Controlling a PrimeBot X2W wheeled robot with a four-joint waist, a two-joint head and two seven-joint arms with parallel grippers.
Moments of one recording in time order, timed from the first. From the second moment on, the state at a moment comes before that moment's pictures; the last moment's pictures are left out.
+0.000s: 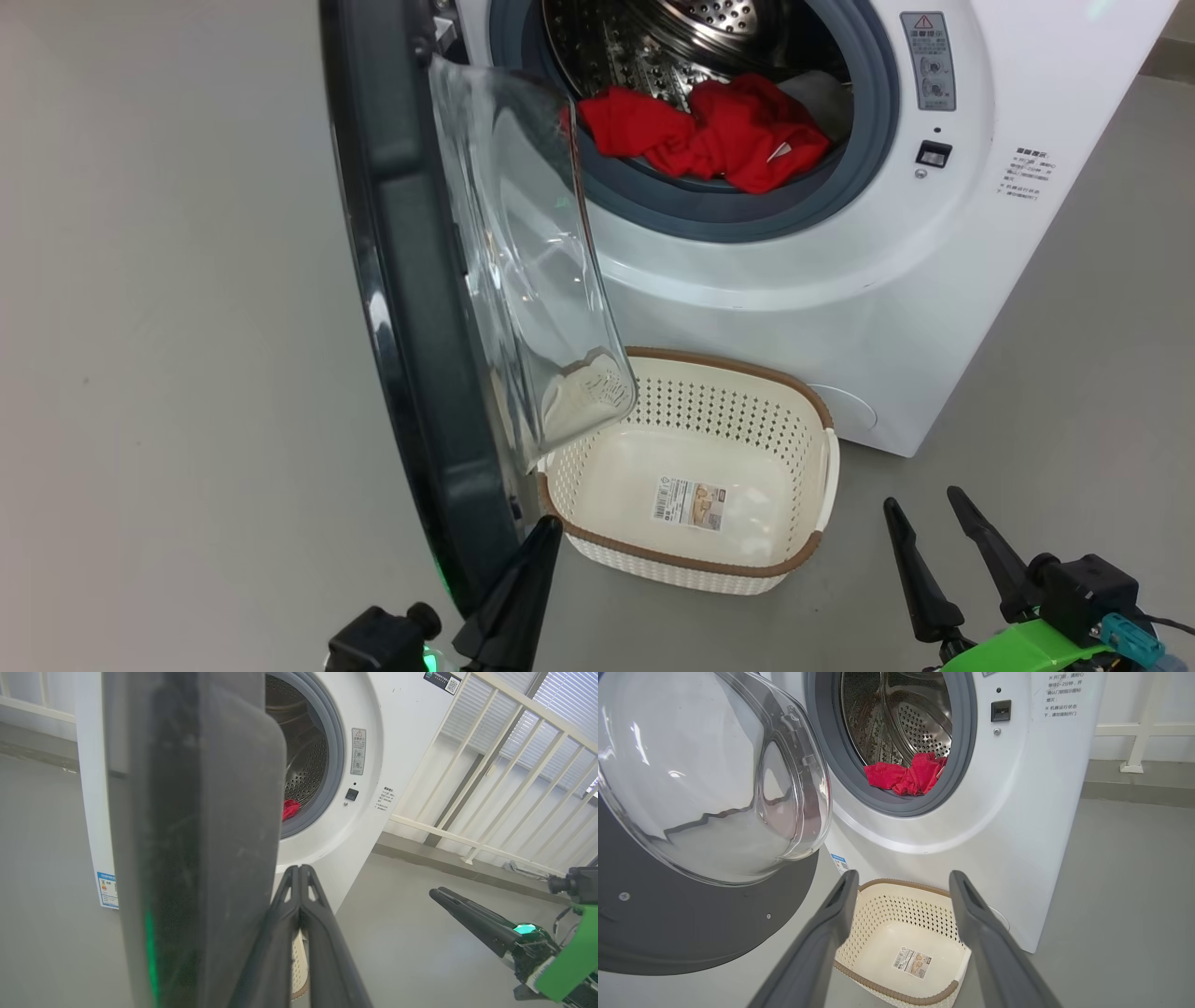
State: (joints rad) left arm -0.07 0.04 -0.39 0.14 -0.43 -0.10 -0.26; right arm 0.04 -0.12 0.08 0.25 0.38 0.12 -0.25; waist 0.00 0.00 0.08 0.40
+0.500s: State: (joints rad) left arm -0.04 0.04 -0.25 0.14 -0.43 -0.06 -0.26; right arm 0.04 -0.11 0.08 0.25 0.38 0.12 -0.25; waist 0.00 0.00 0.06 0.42
